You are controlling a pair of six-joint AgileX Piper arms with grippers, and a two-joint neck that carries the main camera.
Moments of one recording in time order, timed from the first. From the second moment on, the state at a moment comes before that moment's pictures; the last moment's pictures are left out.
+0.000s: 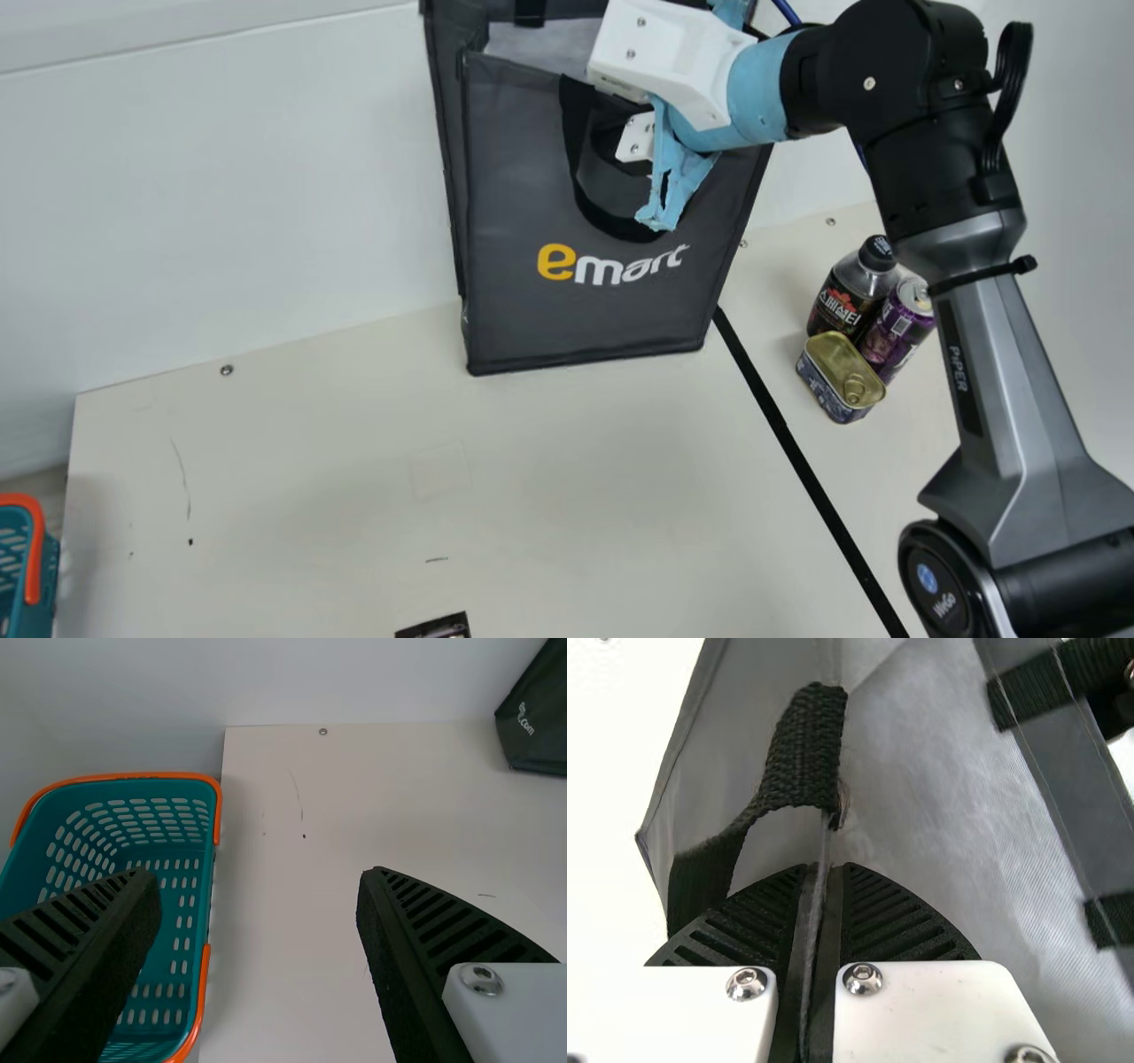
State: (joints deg) left arm -1.7 43.3 -69.0 -1.5 69.4 2.6; right arm 0.1 106.3 -133.2 20.9 70.0 -62.4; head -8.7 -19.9
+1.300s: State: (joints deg) left arm -1.7 43.3 -69.0 -1.5 69.4 2.6; right arm 14.8 86.6 -119.9 9.1 69.9 -52.9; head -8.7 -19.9
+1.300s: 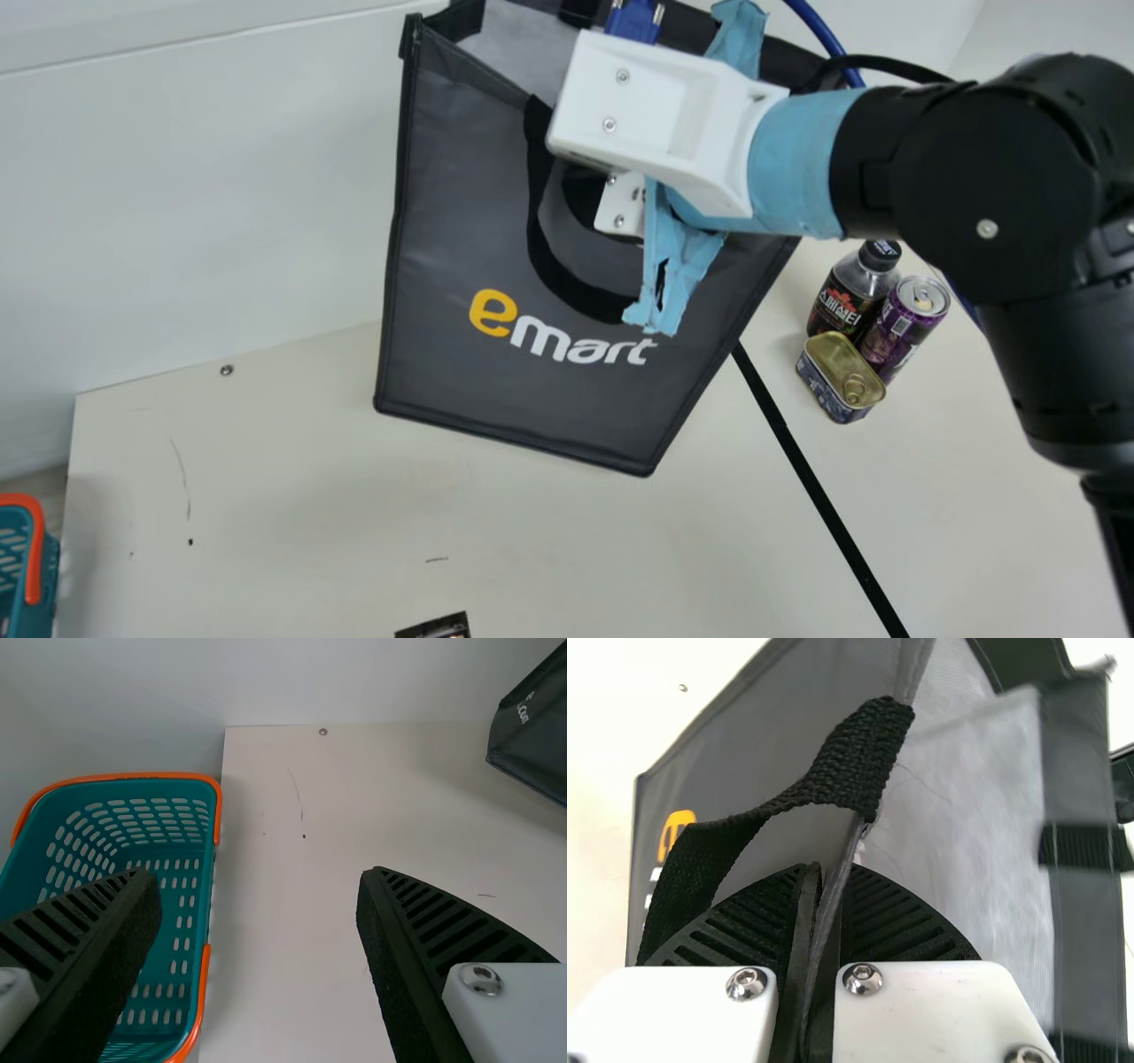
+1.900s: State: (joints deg) left arm -1.7 43.3 -69.0 -1.5 69.4 2.6; right arm 21.6 78.8 -110.0 4.4 69.8 -48.6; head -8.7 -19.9
